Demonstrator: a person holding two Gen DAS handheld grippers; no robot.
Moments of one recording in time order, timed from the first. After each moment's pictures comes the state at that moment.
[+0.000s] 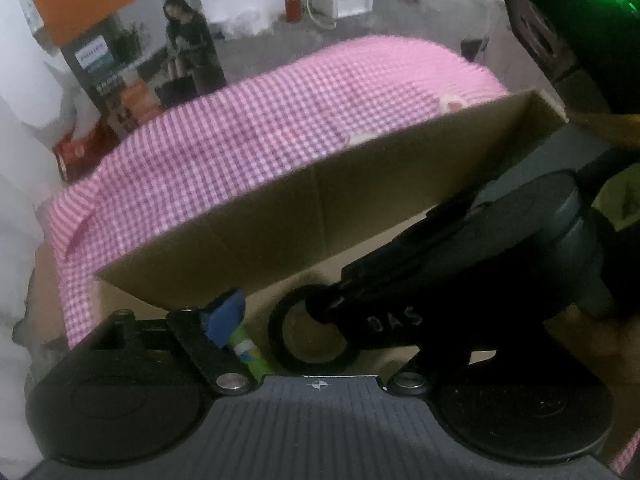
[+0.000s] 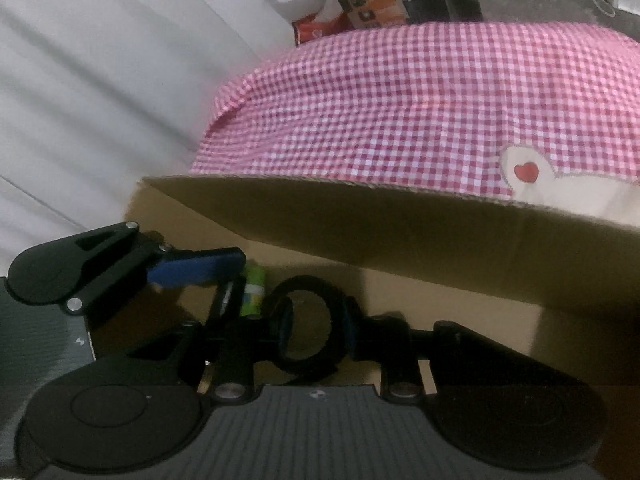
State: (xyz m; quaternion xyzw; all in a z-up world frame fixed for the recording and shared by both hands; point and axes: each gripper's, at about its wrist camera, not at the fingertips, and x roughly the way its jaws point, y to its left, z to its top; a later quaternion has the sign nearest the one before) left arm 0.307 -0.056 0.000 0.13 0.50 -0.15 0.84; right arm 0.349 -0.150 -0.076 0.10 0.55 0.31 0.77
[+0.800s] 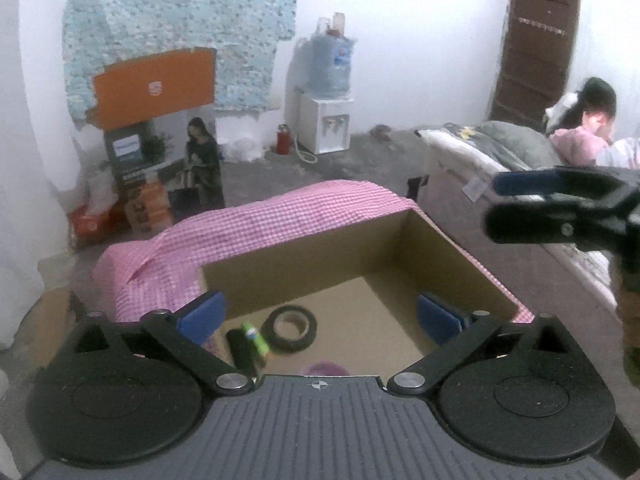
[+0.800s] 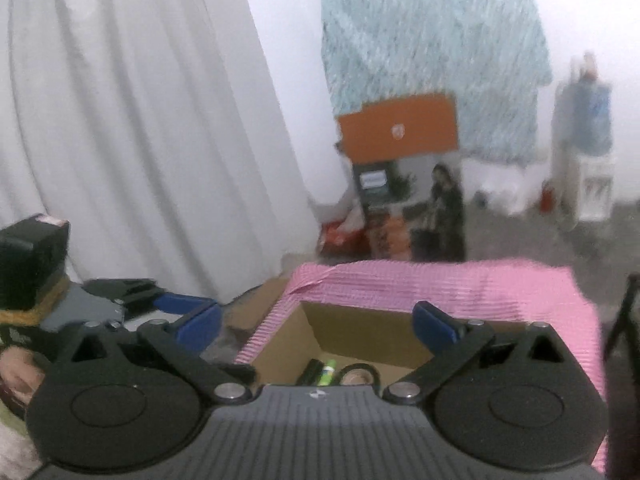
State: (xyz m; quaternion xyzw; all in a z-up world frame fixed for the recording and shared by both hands) left arm 0.150 0.005 0.110 0.04 0.33 -0.19 0.92; right arm 0.121 -0.211 0.096 0.05 0.23 0.28 0.93
